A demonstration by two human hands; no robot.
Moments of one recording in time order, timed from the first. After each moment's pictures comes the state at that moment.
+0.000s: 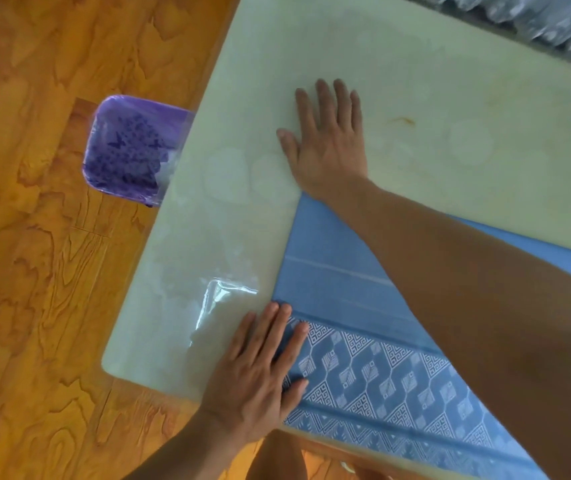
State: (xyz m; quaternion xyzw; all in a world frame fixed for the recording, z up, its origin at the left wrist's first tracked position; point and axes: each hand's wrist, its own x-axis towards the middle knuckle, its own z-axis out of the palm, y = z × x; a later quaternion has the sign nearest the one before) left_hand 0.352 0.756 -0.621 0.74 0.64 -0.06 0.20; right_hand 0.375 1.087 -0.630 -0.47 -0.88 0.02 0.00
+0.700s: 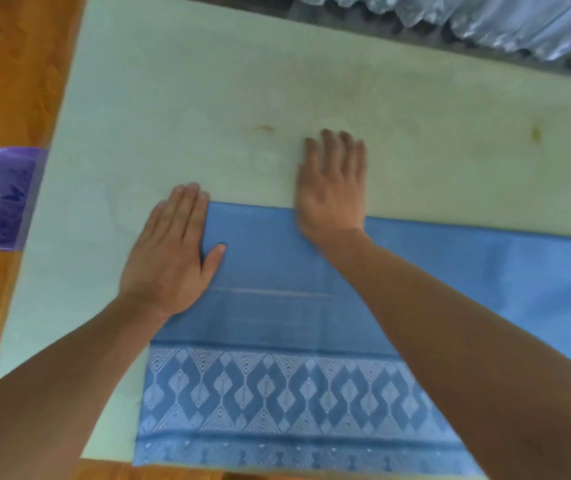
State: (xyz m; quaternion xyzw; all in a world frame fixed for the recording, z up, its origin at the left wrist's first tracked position) left_hand 0.344 0.960 -0.630 0.72 0.69 -0.04 0.09; right_hand 0.567 1.102 -0.654 -0.56 -0.81 -0.06 0.15
